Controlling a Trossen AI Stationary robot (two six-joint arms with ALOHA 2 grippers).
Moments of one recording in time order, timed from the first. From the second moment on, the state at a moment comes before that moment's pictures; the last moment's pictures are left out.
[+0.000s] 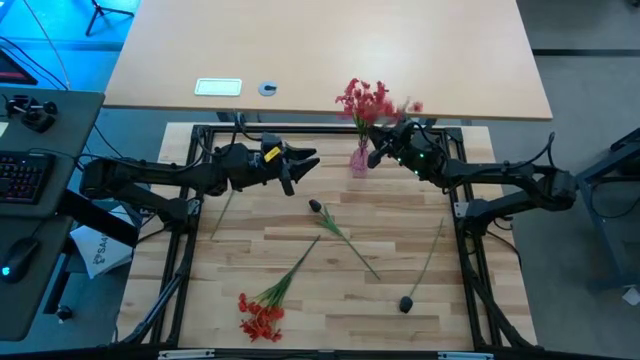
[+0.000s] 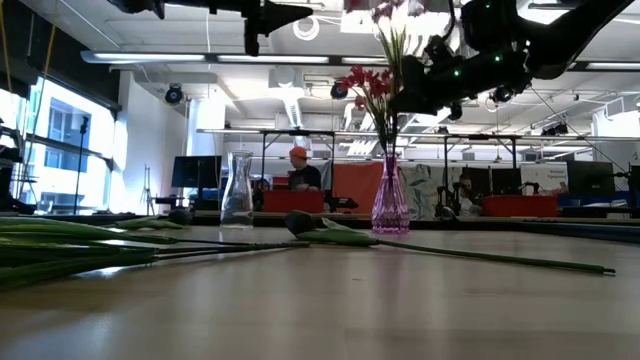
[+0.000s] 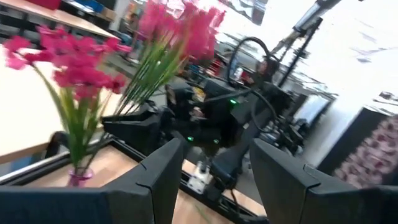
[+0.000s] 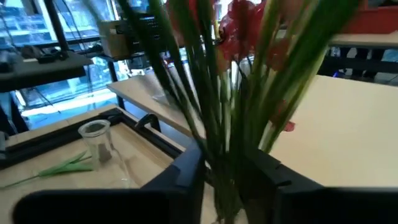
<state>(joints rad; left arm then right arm) 0.11 1.27 0.84 0.54 -0.17 -0.44 -0.45 1.26 0.58 0.61 0.29 0.08</state>
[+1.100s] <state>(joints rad) 0.11 1.27 0.84 0.46 -0.16 -0.48 -0.45 1.10 0.58 0.31 0.24 0.17</state>
